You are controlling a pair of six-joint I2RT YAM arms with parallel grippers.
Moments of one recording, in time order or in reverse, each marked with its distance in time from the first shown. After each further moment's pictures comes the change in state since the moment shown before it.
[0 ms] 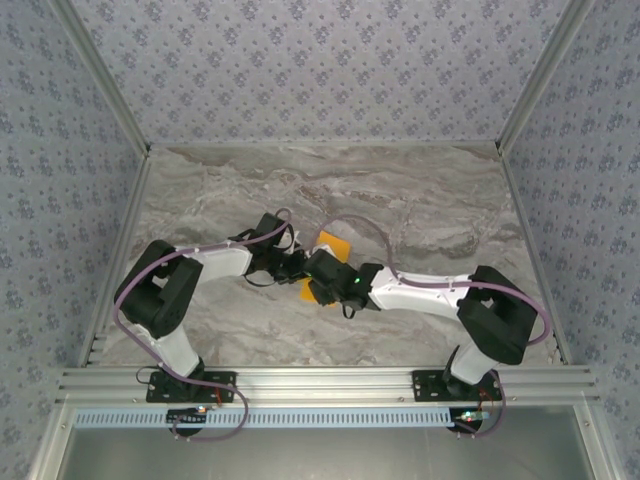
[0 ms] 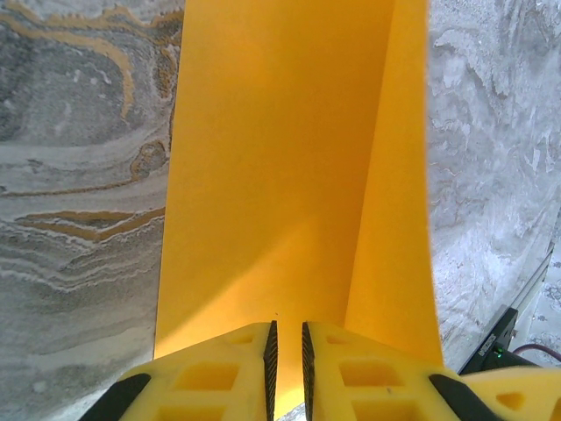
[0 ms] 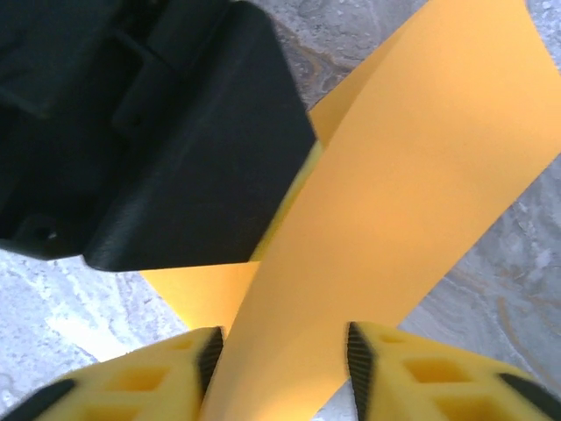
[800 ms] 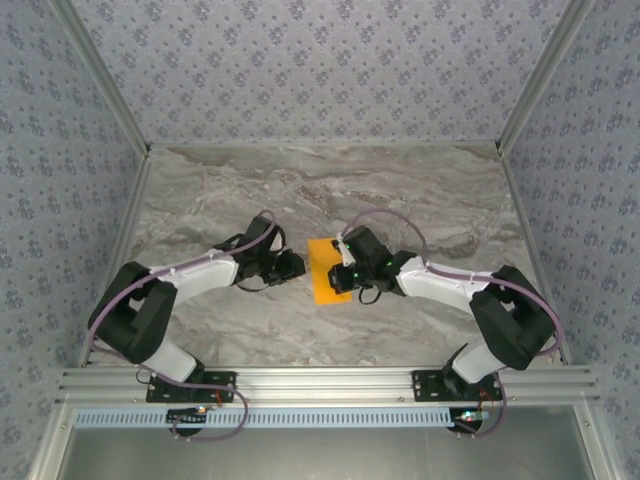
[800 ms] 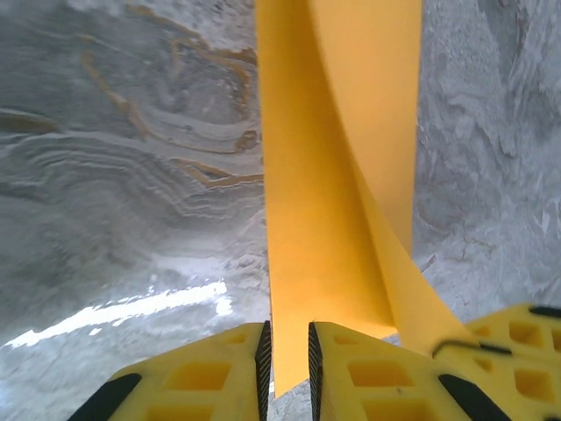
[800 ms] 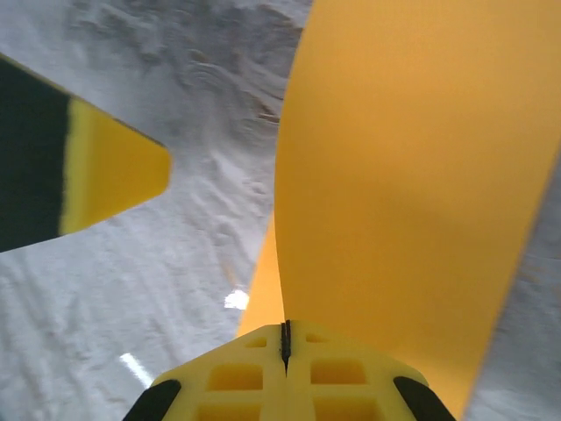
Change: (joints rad) left arm -0.006 -0.205 -0.089 -0.058 -0.203 -0.131; right arm -0.269 -0.086 -0.145 0.176 -0.527 0.077
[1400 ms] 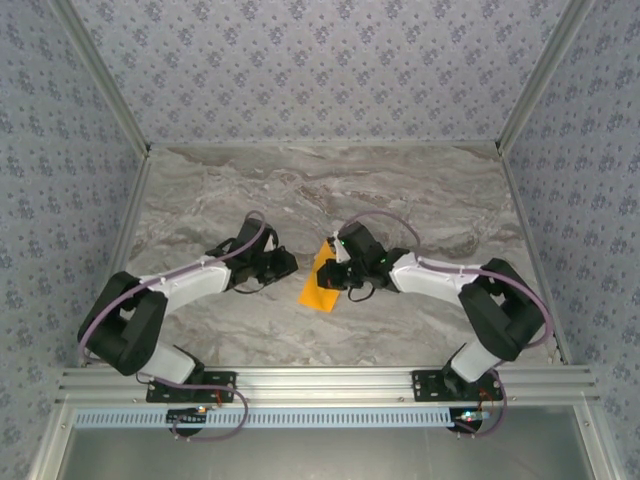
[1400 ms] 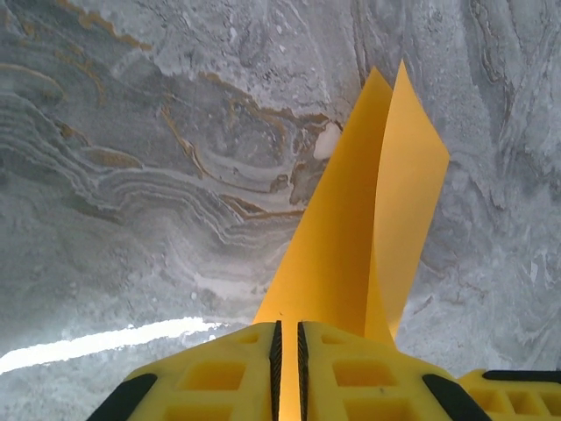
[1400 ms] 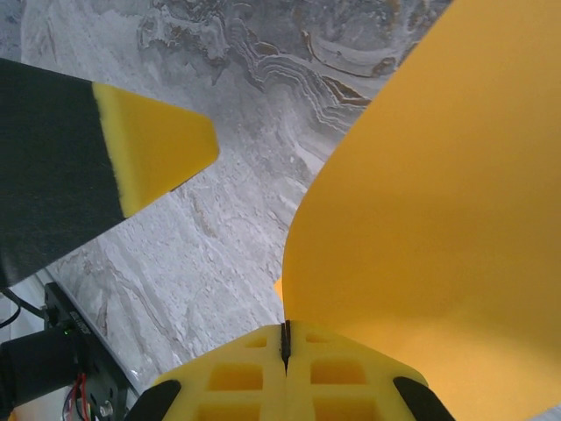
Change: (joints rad) left arm 0.022 -0.047 -0.058 0.078 -0.067 -0.057; right arm -0.007 0.093 0.056 0.056 -0.170 0.226
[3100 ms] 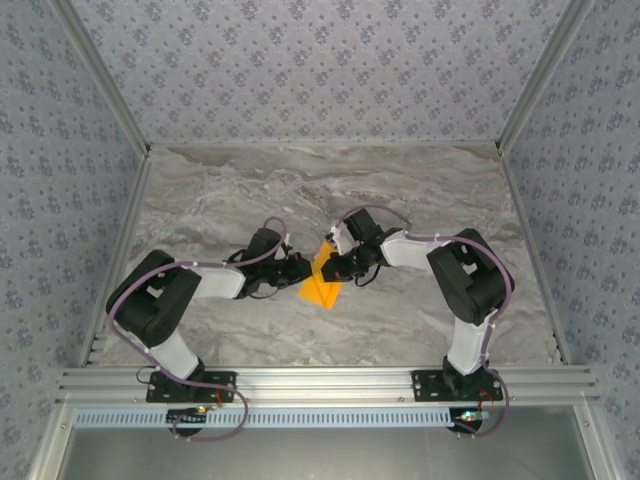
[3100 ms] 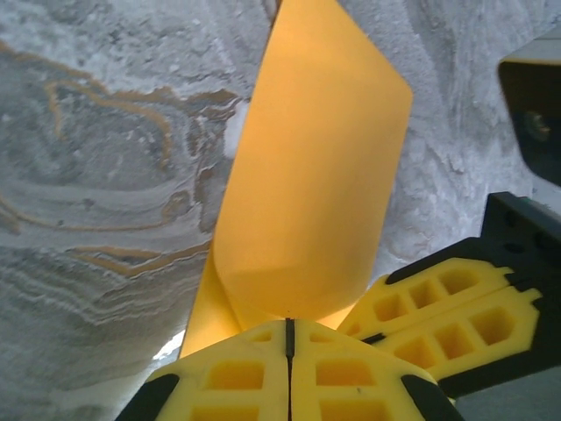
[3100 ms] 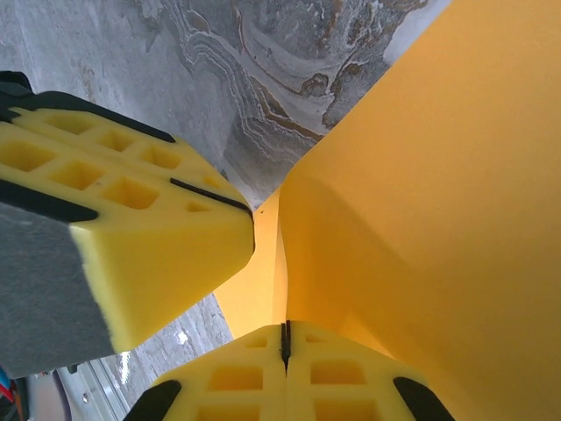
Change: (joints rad) left arm -0.048 0.190 -0.091 0.443 0.129 0.019; right arm -0.154 0.241 0.142 -0.129 -0.239 -0.329
